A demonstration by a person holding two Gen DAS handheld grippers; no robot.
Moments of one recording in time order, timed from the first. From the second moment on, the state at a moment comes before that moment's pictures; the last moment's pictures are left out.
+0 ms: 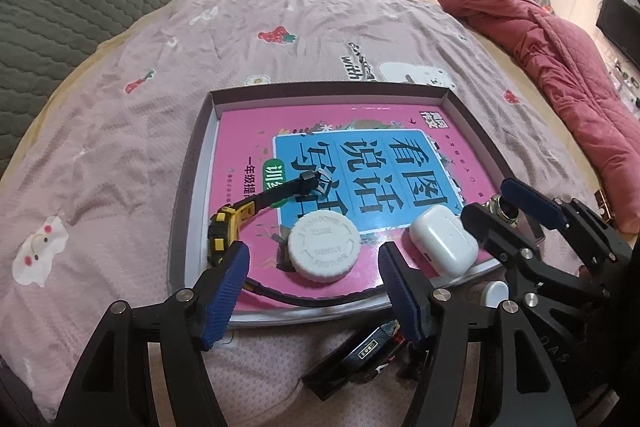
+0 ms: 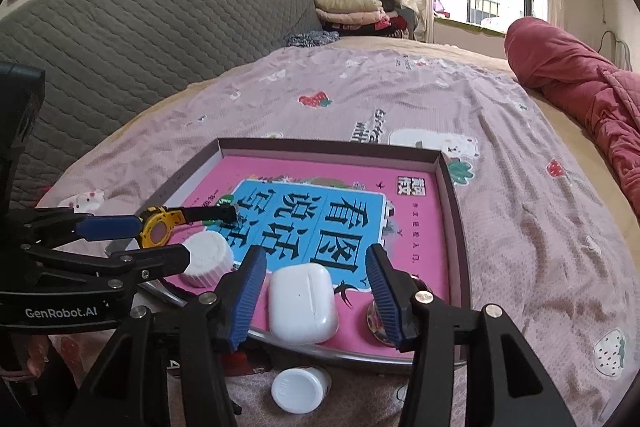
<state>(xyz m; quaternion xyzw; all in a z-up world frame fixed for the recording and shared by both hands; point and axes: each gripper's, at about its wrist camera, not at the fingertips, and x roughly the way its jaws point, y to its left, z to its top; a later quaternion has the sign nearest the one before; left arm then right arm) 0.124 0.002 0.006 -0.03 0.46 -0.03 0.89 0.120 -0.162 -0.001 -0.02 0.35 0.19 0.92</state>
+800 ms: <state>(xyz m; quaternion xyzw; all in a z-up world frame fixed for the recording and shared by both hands) 0.101 0.017 0.036 -0.03 0.43 -0.03 0.90 0.091 -0.186 0.036 -0.01 0.28 0.18 0.94</state>
